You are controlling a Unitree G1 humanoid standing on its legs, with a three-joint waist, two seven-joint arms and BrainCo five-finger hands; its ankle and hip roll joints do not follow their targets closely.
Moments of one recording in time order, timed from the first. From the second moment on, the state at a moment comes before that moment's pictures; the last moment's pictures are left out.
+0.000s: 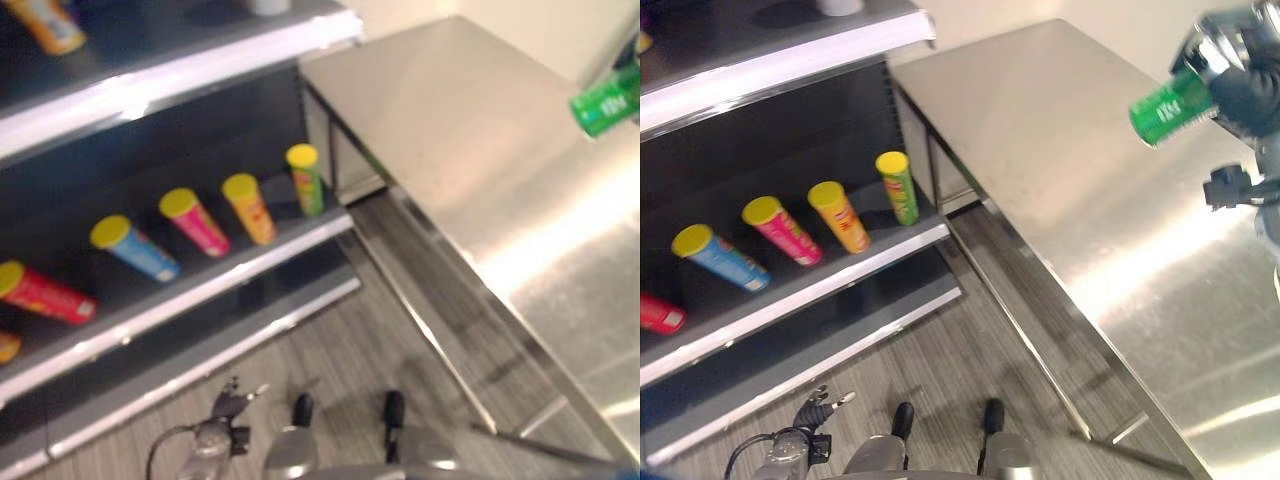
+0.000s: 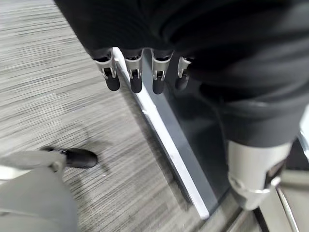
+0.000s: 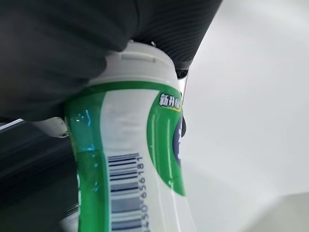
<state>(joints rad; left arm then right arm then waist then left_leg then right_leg) 0.05 0.25 -0.04 0.98 -0.18 -0.12 0.08 -0.57 -1.26 -0.03 -0.07 0.18 -0.25 -0.10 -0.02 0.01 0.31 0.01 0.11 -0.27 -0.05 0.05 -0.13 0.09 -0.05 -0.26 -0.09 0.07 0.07</state>
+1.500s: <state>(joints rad) 0.07 0.32 -0.12 1.06 -0.22 -0.12 0.08 -1.48 -1.05 0.89 0.63 0.01 -0.11 -0.04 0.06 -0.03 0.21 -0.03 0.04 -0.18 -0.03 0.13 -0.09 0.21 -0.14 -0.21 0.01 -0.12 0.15</state>
